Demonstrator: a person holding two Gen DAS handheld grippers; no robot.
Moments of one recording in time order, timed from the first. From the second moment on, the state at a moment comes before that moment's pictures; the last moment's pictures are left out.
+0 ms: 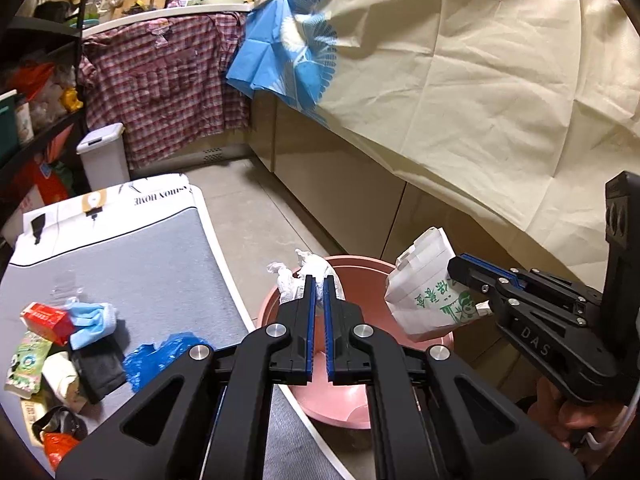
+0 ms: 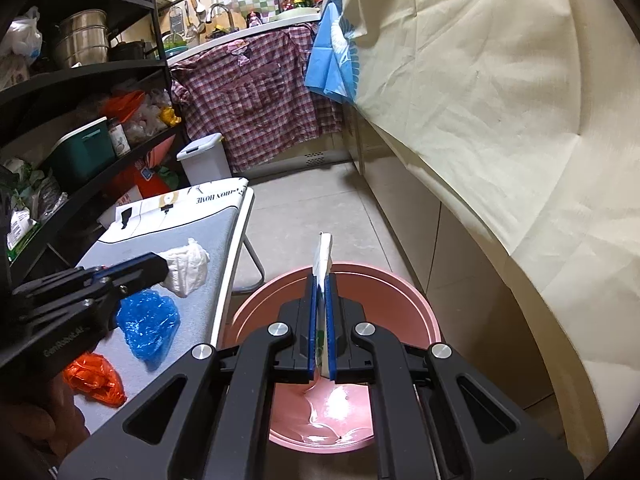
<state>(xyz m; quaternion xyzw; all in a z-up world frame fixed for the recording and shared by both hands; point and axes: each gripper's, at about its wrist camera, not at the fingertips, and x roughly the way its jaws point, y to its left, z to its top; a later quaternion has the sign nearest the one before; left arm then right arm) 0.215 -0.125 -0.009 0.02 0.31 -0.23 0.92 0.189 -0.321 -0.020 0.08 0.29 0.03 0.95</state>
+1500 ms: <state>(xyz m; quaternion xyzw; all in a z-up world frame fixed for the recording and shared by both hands) 0.153 0.061 0.083 0.02 0.27 -0.11 0.96 0.141 -0.294 0.023 0.07 0.21 0.04 0.97</state>
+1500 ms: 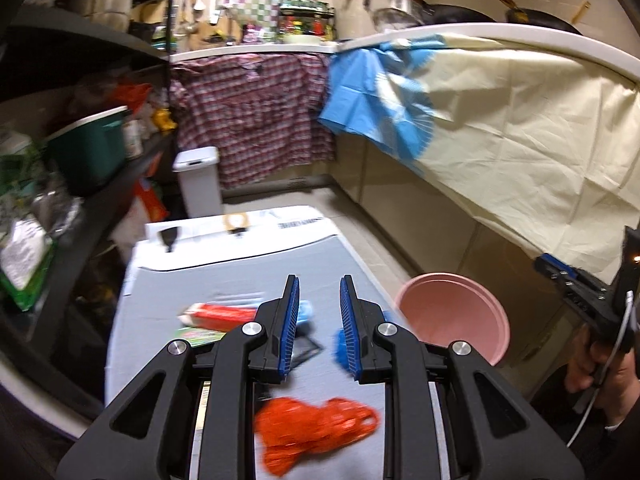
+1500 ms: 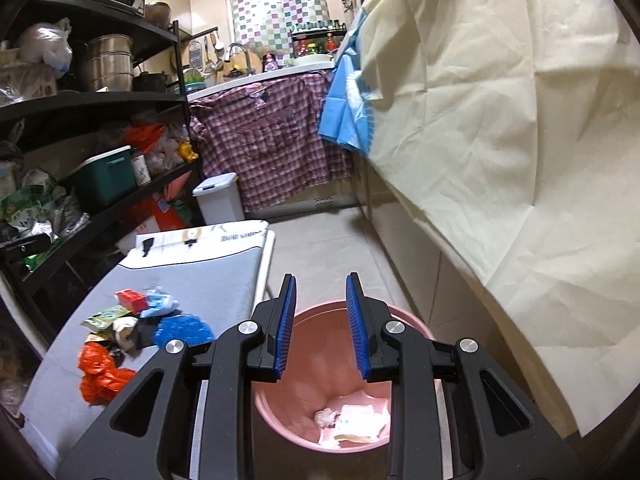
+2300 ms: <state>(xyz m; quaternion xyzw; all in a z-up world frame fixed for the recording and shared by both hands) 0.156 0.172 -0.007 -0.06 0.34 0.00 0.94 0.188 -0.149 -0.016 0.05 0.28 0.17 0.94</state>
